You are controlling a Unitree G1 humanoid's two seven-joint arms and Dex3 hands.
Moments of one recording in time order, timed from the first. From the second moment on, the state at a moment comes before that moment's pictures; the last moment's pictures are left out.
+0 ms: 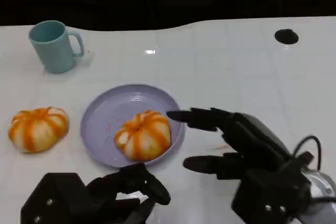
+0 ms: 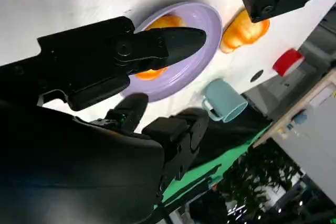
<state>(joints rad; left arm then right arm) 0.29 0.29 -0.20 -0.64 -0.15 0.55 -0.31 -0.14 -0.17 0.32 -0.06 -0.41 -0.19 0.17</state>
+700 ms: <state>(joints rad) 0.29 0.30 -0.19 -0.63 -0.16 0.54 -0.31 0.18 -0.25 0.12 -0.26 -0.36 -0.29 0.10</state>
